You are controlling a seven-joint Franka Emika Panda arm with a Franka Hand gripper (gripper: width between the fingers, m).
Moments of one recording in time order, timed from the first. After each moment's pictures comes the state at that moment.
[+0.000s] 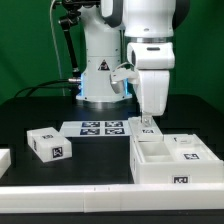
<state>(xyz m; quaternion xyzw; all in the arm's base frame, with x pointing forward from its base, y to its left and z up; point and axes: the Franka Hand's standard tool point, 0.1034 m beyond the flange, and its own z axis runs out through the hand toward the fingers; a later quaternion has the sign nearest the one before) 0.457 0.062 0.061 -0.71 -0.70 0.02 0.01</state>
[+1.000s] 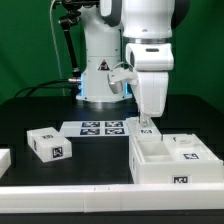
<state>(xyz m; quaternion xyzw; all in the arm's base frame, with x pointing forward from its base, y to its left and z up) 0.457 0.058 0.059 -0.71 -0.71 0.03 0.02</state>
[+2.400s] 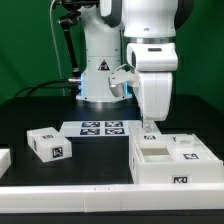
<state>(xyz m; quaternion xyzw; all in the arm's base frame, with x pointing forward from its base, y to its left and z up) 0.493 0.058 0.061 -0.71 -0.70 0.01 0.01</state>
